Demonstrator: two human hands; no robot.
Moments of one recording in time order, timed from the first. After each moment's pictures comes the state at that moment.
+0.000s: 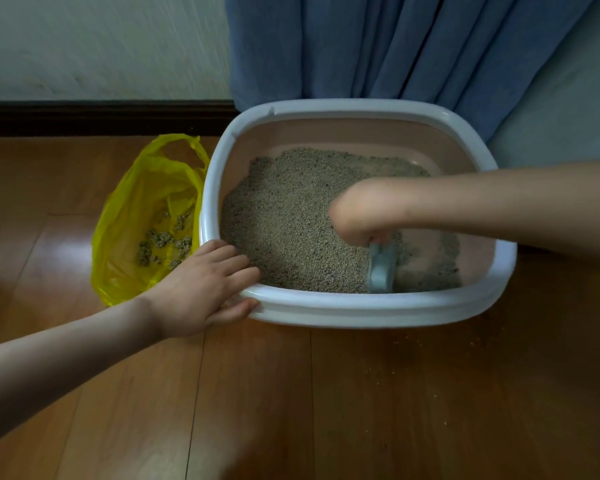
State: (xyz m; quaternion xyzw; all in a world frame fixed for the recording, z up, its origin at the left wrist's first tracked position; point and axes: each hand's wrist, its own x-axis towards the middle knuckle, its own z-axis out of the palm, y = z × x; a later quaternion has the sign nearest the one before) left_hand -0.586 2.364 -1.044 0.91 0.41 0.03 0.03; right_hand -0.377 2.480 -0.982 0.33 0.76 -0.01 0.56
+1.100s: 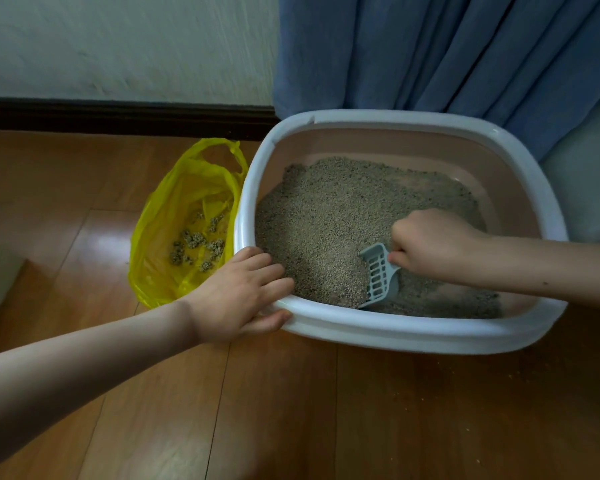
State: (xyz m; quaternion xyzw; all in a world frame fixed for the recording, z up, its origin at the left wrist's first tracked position) left_hand -0.586 2.364 -1.049 0.91 0.41 0.07 0.02; right_hand -0.318 2.479 -0.995 0.40 0.90 -0.06 0.19
